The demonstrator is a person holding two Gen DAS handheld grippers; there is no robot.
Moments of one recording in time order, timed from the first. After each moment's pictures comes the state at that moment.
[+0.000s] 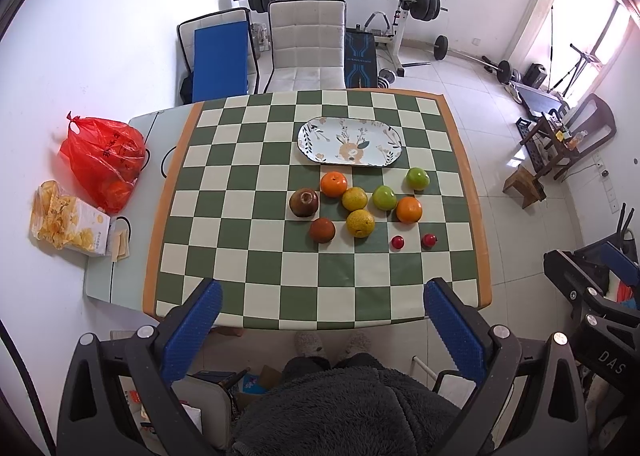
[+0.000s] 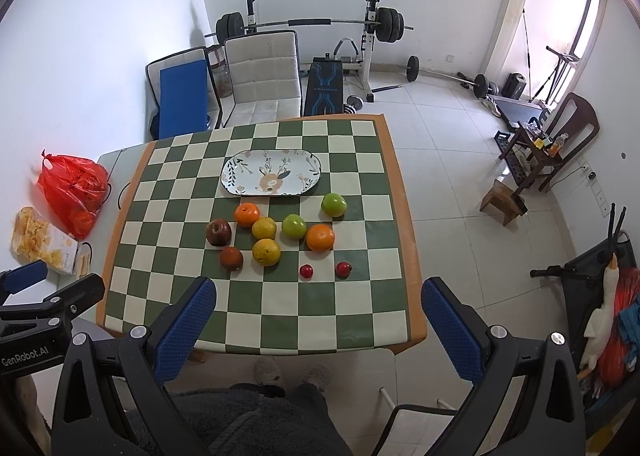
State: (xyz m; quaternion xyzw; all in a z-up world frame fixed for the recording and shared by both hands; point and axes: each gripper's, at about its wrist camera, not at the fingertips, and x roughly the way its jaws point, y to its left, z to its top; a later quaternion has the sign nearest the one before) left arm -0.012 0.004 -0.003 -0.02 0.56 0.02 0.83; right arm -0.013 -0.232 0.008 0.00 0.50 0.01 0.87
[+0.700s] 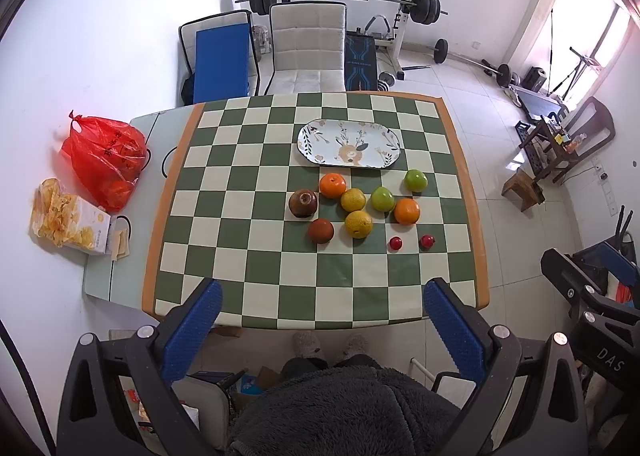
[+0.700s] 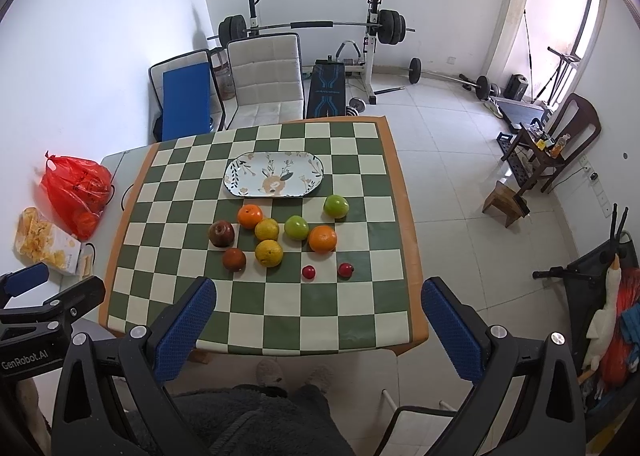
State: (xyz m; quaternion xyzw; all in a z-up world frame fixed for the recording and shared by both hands) left arm -0.011 0.003 -0.003 -0.02 0.56 0.02 0.83; right arm -0.011 -0.225 0.022 0.00 0.49 0.02 0.87
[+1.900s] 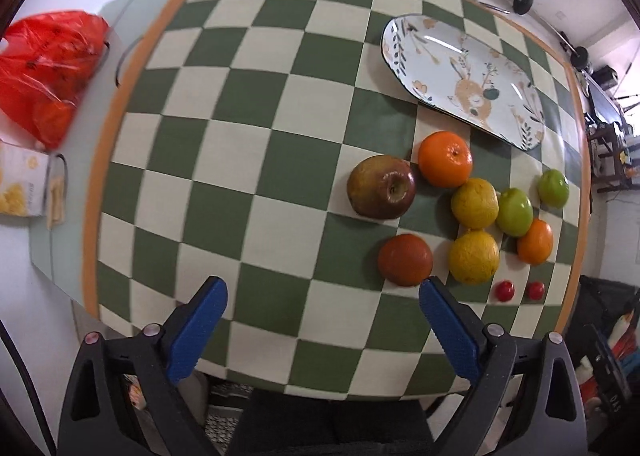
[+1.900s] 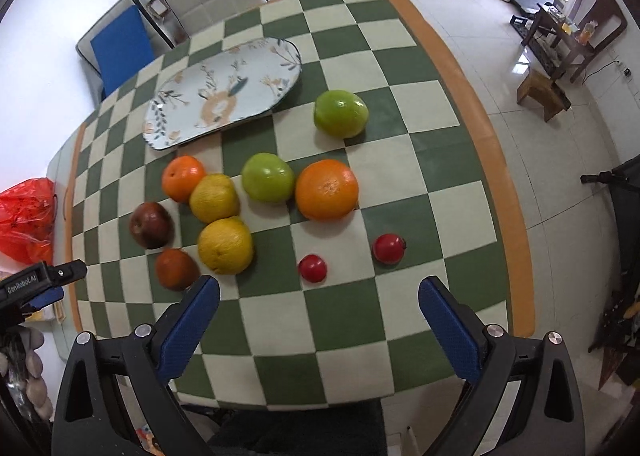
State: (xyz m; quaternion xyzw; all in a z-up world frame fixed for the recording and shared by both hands) left arm 0.169 0.090 -0.269 -0.11 0.69 0.08 0.71; right arm 0.156 -0.247 -0.294 0.11 0.63 -0.01 0.77
